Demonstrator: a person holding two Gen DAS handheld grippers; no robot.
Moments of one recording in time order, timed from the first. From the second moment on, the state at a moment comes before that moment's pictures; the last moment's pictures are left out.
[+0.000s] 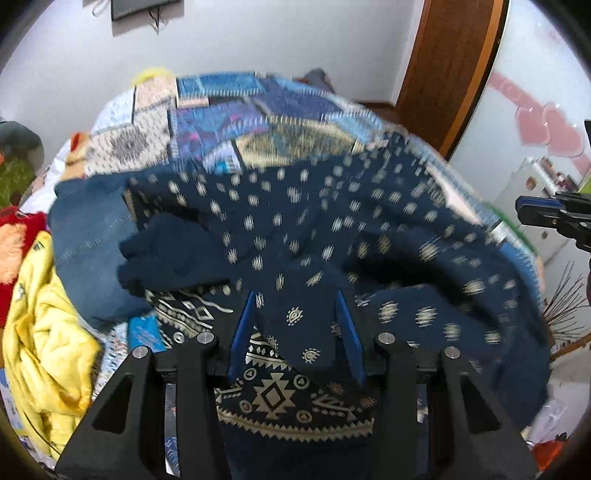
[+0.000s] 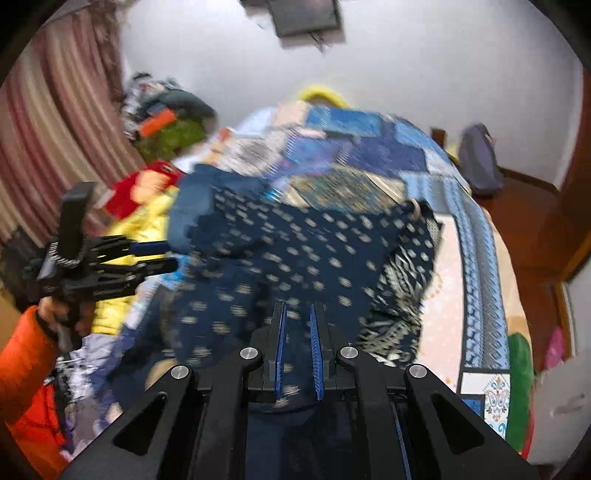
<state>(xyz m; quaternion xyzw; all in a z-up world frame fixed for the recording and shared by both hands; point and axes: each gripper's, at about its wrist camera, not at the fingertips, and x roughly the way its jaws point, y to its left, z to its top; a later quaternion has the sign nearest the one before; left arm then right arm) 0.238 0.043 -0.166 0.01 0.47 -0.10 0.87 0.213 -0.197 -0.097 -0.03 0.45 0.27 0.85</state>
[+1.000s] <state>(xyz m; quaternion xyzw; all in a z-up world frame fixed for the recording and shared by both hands) 0.244 0.089 -0.193 -0.03 0.48 -0.06 0.88 0.258 -0.273 -0.195 -0.07 0.51 0.08 0.85</state>
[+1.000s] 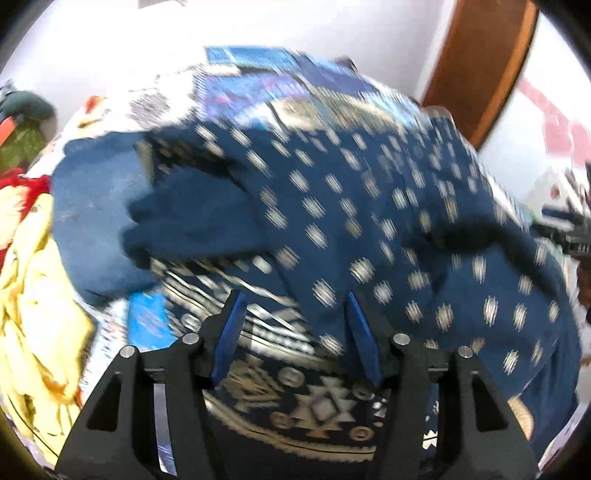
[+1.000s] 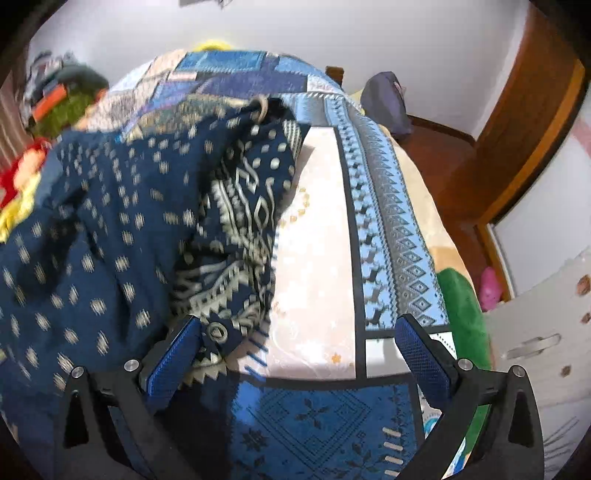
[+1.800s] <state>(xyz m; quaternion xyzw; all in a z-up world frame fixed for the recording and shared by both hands) 0.412 0.212 -0.250 -0.16 0.46 -0.05 0.87 0.448 -0.225 -0.243 0.10 0.53 0.20 0.82</state>
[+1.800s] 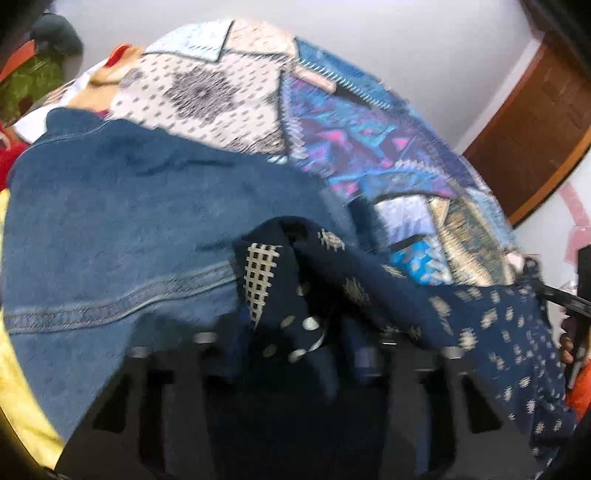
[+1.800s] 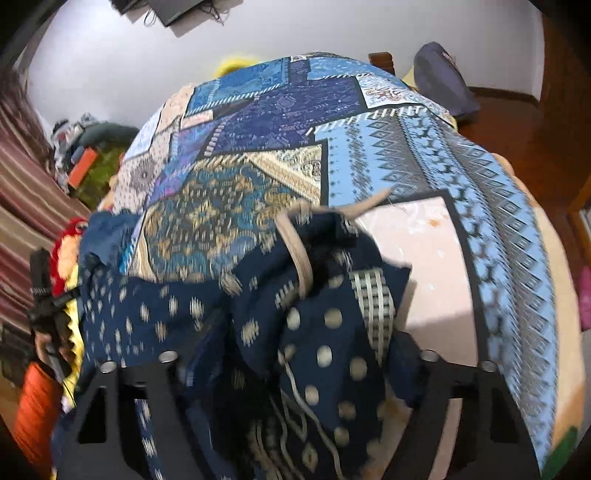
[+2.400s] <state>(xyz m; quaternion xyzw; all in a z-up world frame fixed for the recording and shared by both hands) 0.464 0.234 -0.162 -0.09 0.40 0.08 0.91 0.519 -0.141 -0.172 0.00 0.41 0.20 0.89</state>
